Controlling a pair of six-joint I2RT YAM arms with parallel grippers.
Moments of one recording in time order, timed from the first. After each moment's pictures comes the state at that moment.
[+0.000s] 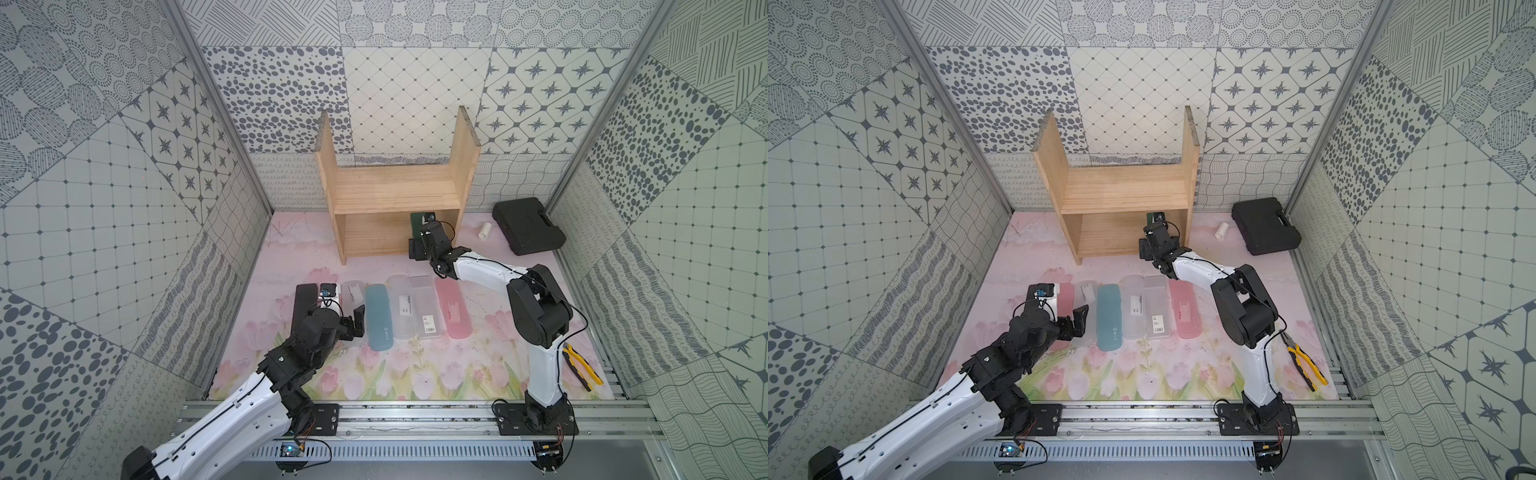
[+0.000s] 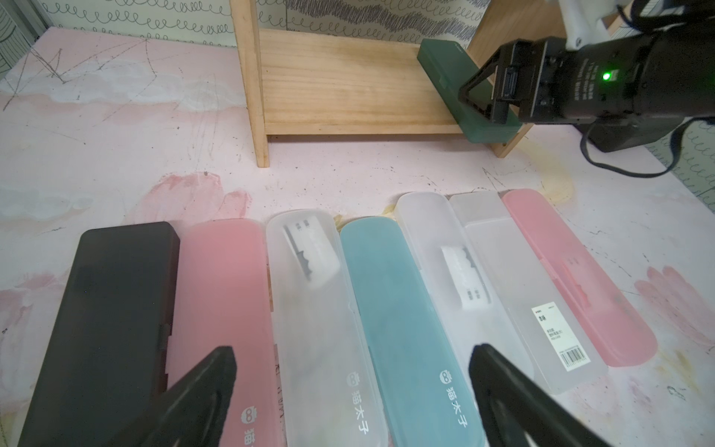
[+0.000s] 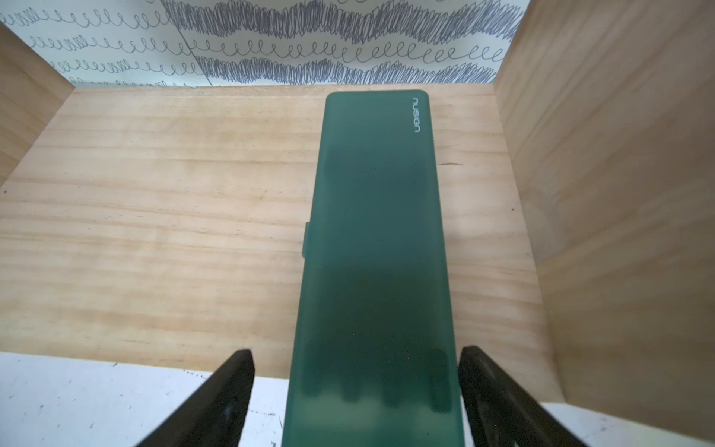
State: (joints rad) left arm -0.64 0.63 0.45 -0.33 -0.38 -0.39; right arm 0.60 2.03 1.47 -0.08 0.35 0.32
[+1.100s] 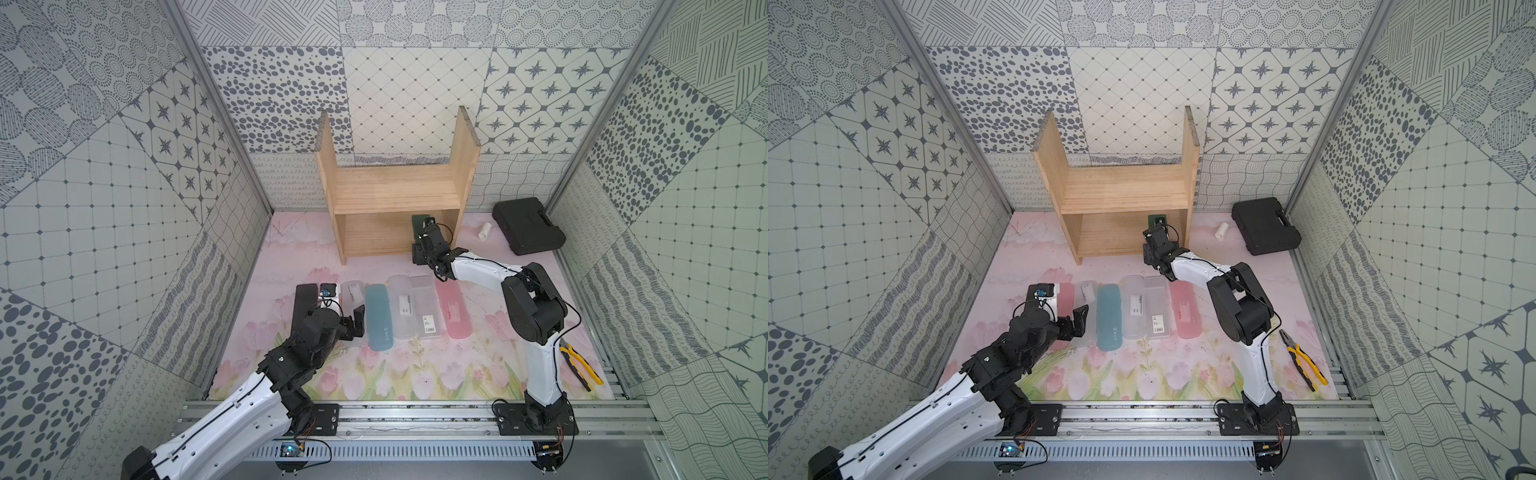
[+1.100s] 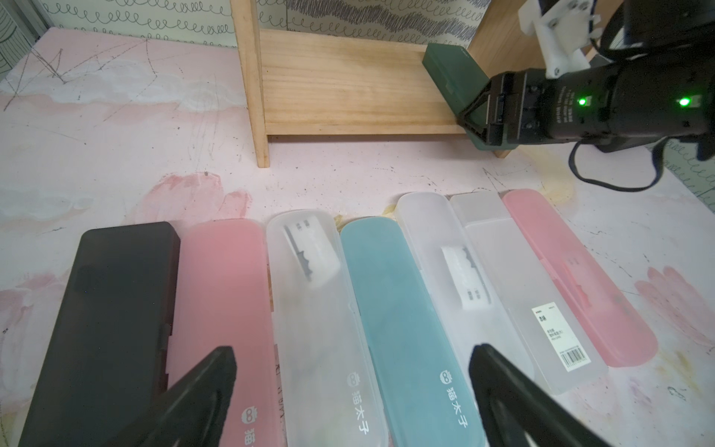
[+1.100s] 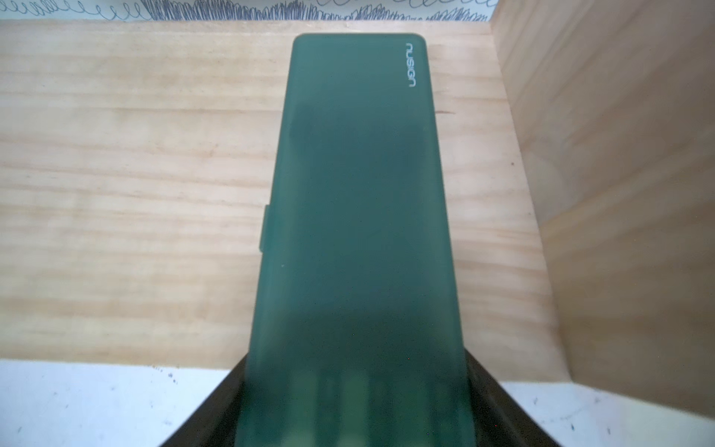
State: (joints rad) left arm -0.64 0.63 0.45 -0.33 -0.38 -0.39; right arm 0.60 2.03 1.42 -0.14 0.36 0.33
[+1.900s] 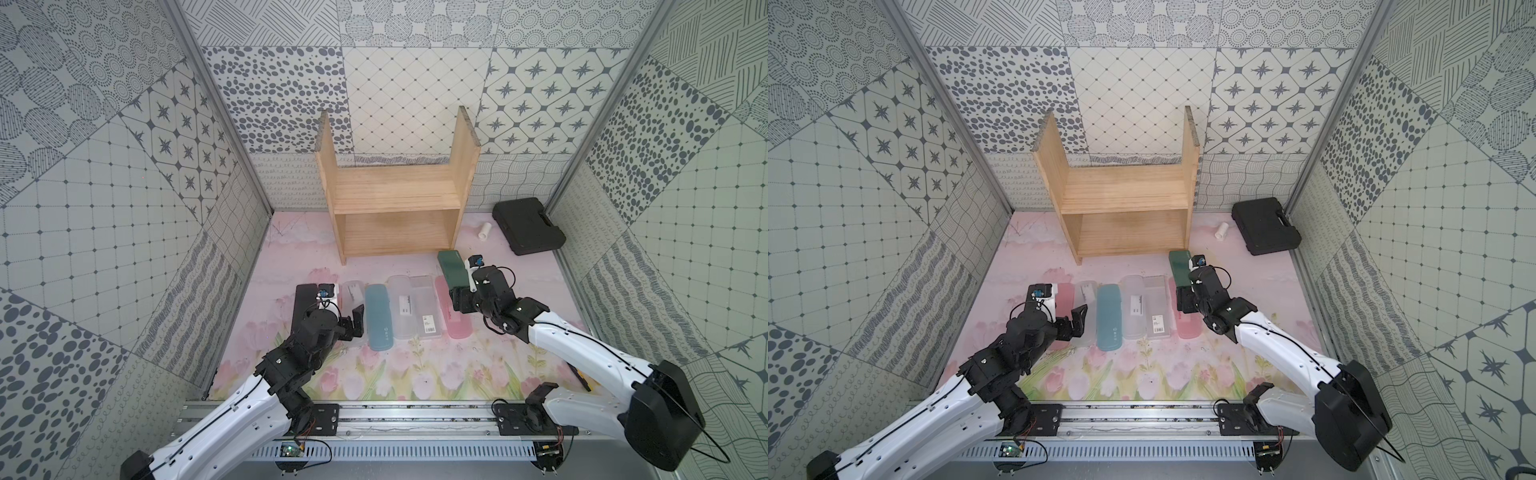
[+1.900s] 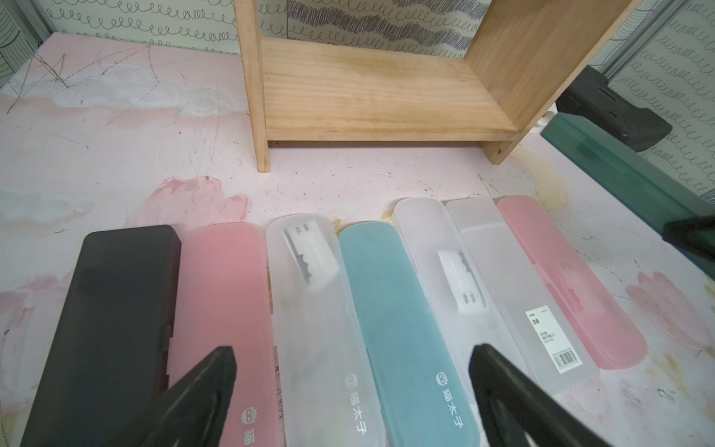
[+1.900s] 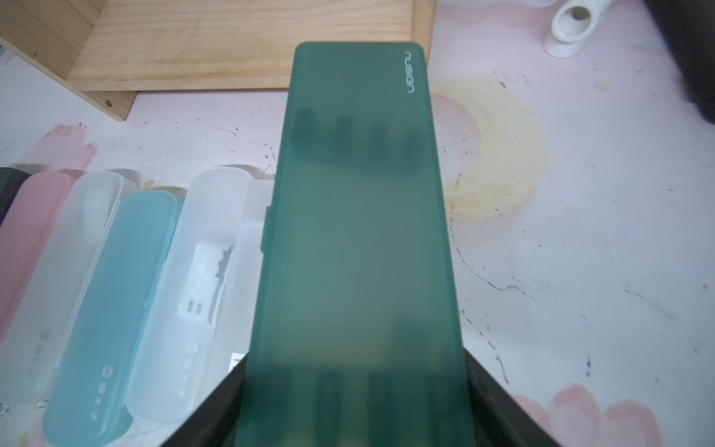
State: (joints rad) left arm -0.64 0.61 0.45 -0.34 -0.38 -0.39; right arm 0.60 1.12 0.71 -0.35 0.20 0.37
